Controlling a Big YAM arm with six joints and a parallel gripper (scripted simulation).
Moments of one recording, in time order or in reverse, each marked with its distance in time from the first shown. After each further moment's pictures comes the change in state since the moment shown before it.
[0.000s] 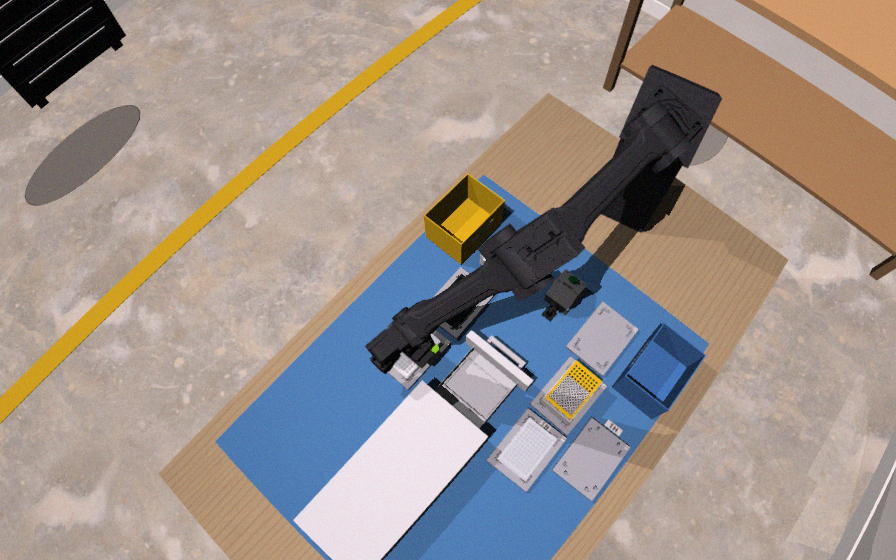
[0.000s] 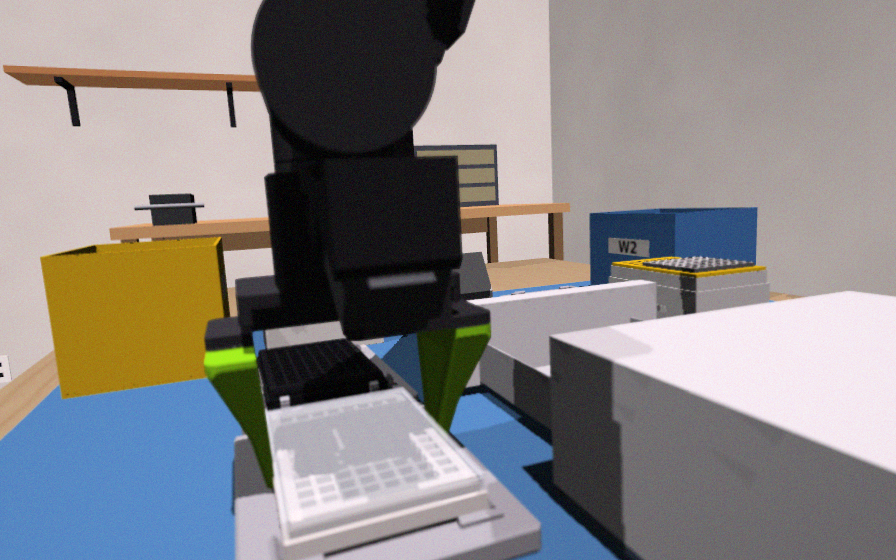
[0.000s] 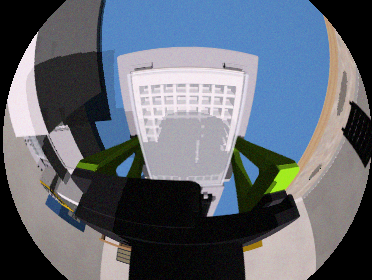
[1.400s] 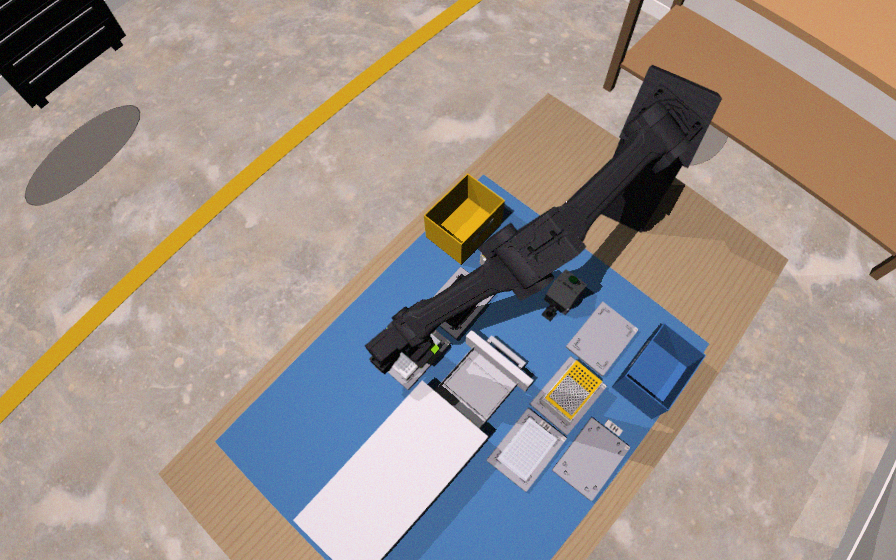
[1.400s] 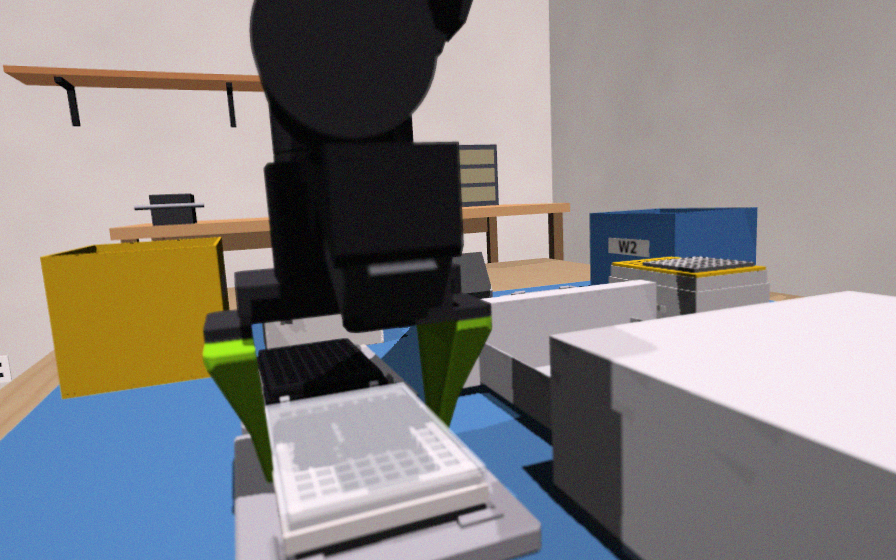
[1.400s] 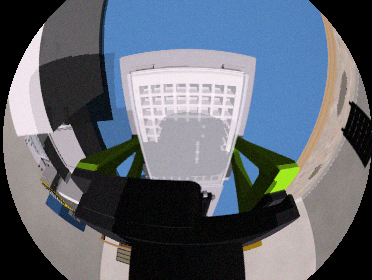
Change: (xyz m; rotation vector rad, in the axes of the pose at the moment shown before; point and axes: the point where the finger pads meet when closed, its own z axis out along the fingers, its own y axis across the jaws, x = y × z) arm -0.002 0.000 -0.004 0.001 -0.003 -0.001
